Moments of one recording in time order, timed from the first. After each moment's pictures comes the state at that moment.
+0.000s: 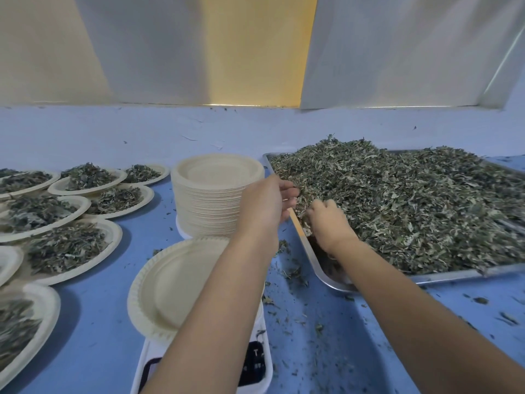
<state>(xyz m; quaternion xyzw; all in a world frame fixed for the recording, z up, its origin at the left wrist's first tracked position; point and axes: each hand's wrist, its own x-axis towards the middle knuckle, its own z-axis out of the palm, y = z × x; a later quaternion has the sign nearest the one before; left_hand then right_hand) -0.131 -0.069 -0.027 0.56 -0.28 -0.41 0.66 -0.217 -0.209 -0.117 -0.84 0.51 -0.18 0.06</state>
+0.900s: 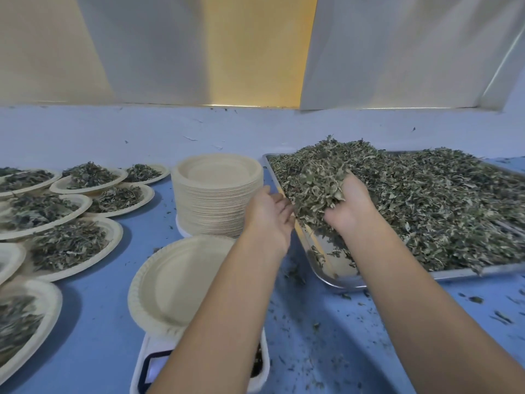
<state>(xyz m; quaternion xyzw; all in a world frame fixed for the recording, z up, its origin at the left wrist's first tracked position) -0.135 -0.089 -0.043 0.41 -0.13 -0.56 0.71 -0.220 -0.162 -0.038 -0.31 0.31 -0.52 0.73</state>
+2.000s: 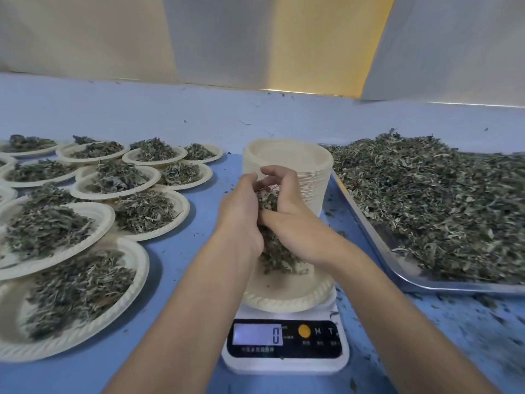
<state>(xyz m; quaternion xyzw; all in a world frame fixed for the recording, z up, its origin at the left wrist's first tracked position) -0.031 -0.016 -0.058 0.51 -0.10 -0.43 0.74 -0.107 -0.053 -0.074 -0.81 0.17 -0.32 0.46</state>
